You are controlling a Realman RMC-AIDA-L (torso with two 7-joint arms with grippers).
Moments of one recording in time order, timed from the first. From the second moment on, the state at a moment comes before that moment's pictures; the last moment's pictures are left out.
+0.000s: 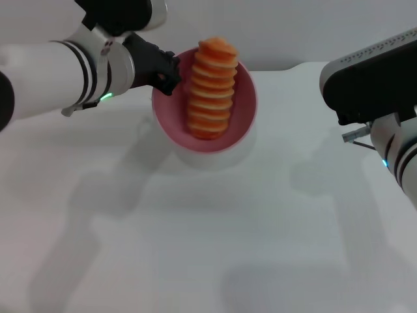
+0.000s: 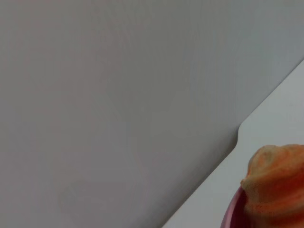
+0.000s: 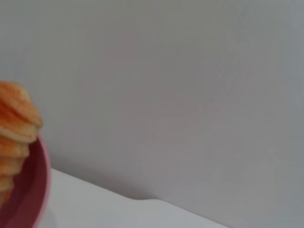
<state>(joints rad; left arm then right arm) -0.47 -2.06 1.73 1.42 -0.42 -0.70 0.50 0.17 2.09 -2.29 -1.75 -0.70 1.07 0.70</state>
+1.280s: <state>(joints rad) -0.26 -2.07 1.97 1.50 -0.04 -0.28 0.55 0.15 2.08 -2.25 -1.76 -0.74 1.15 0.69</state>
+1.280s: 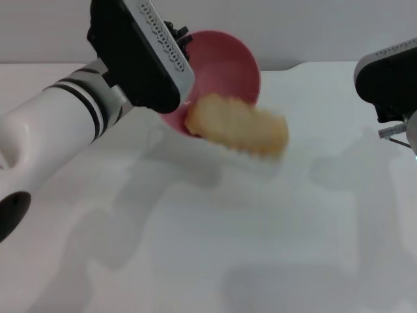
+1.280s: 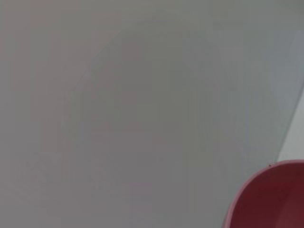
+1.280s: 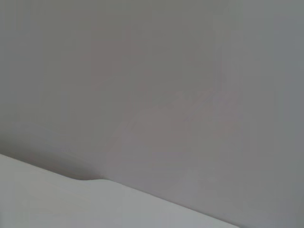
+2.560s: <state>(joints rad) -0.66 -2.07 1.69 1.47 -0.33 -1.28 0.30 0.20 2.08 -2.26 -1.71 -0.59 1.12 0.61</state>
